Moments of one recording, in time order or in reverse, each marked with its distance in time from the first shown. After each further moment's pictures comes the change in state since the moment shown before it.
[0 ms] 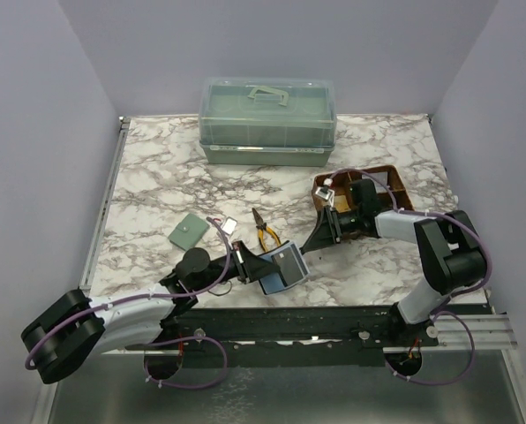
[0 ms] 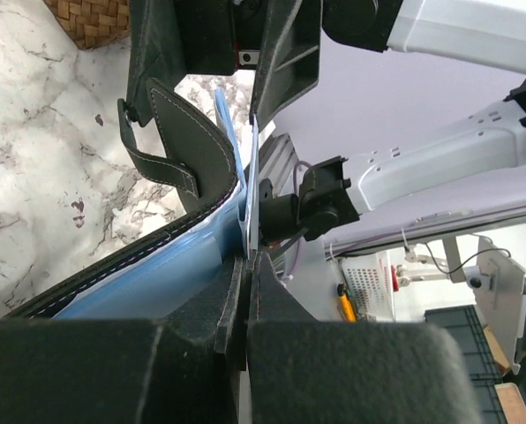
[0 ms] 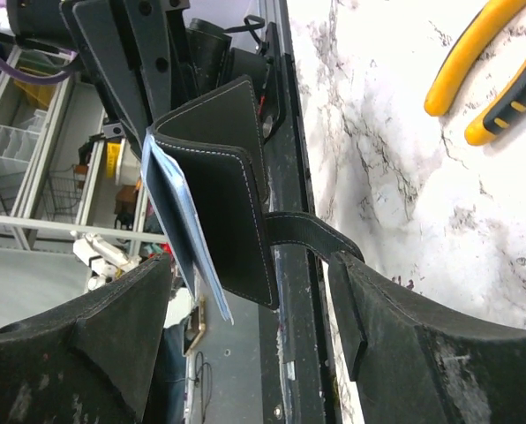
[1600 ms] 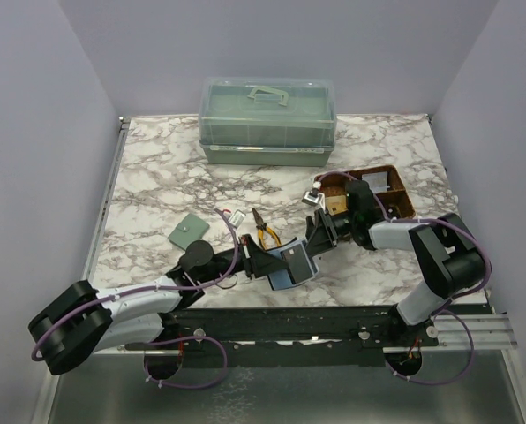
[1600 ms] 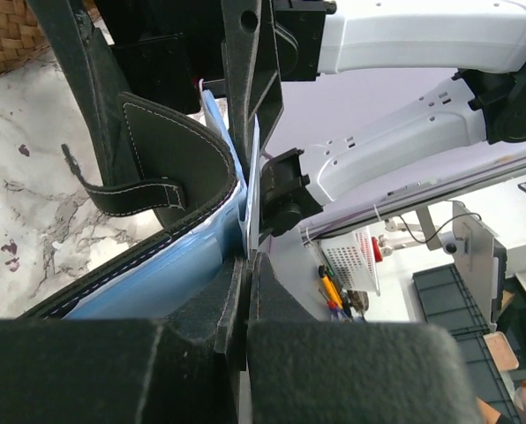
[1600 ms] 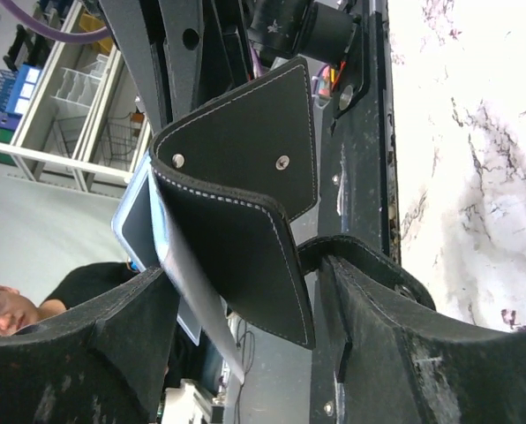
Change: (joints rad) left arm 0.005 0.073 0.098 0.049 0.097 0.024; right arm 0.103 0.000 -0.095 0.512 -0.127 0.463
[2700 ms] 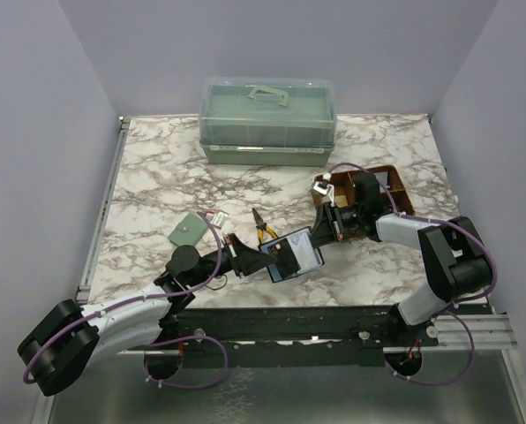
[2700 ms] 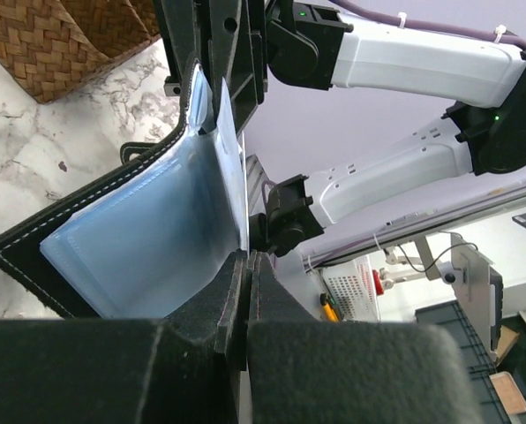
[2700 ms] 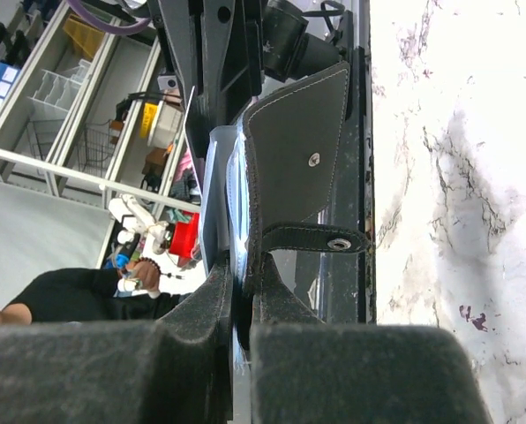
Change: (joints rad) left arm 0.073 -0.129 -0.077 -0.014 -0.006 -0.024; right arm -0.071 -0.038 0.069 -0.219 -0.023 -0.209
